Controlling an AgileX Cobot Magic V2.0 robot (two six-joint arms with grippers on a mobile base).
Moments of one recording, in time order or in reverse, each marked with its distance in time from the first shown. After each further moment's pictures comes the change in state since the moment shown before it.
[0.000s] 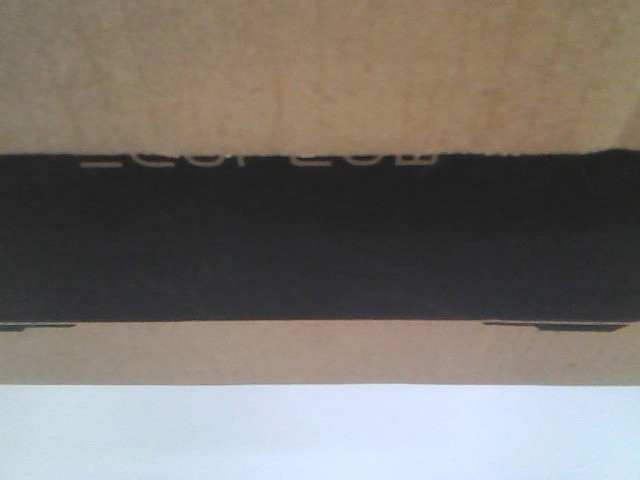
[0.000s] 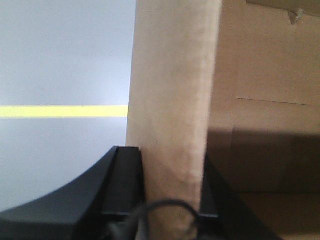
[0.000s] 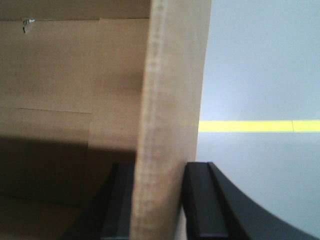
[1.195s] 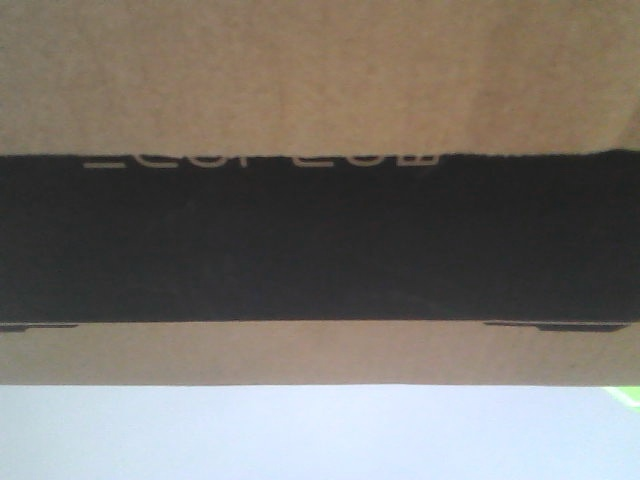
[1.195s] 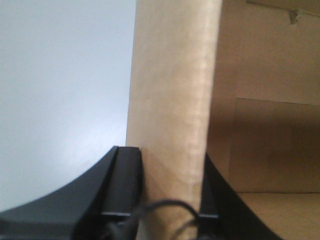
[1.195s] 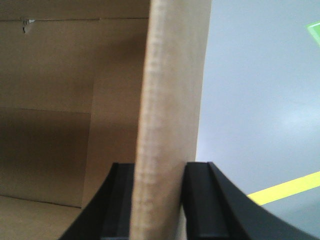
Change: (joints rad) left arm 0.000 0.000 0.000 0.000 0.000 0.000; right arm 0.000 0.002 0.000 0.000 0.000 0.002
